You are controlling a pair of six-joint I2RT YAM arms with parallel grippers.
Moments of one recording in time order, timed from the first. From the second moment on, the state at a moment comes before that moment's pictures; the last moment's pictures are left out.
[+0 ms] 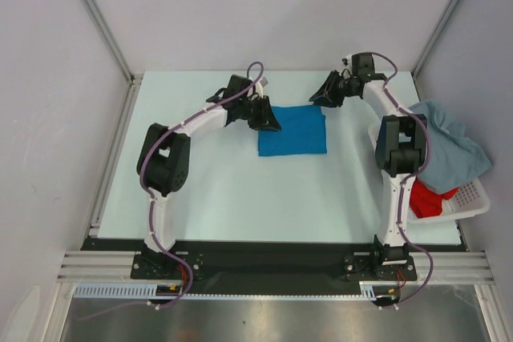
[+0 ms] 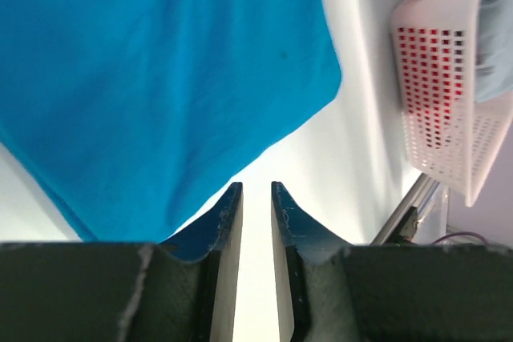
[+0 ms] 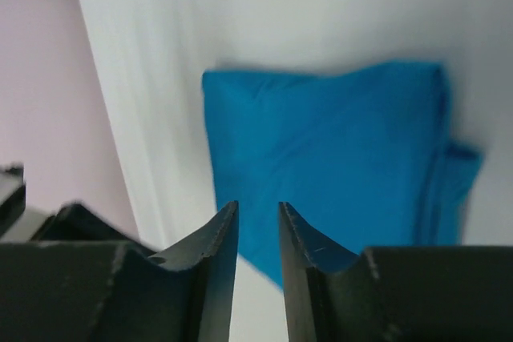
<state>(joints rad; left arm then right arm) -0.46 2.09 1.61 -0.32 0.56 -0.54 0.05 2.32 1.99 -0.52 -0.65 0.61</state>
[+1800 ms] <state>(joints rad) -0.40 2.20 1.44 -0.24 0.69 -0.55 0.11 2.14 1.38 -0.47 -0.85 0.48</state>
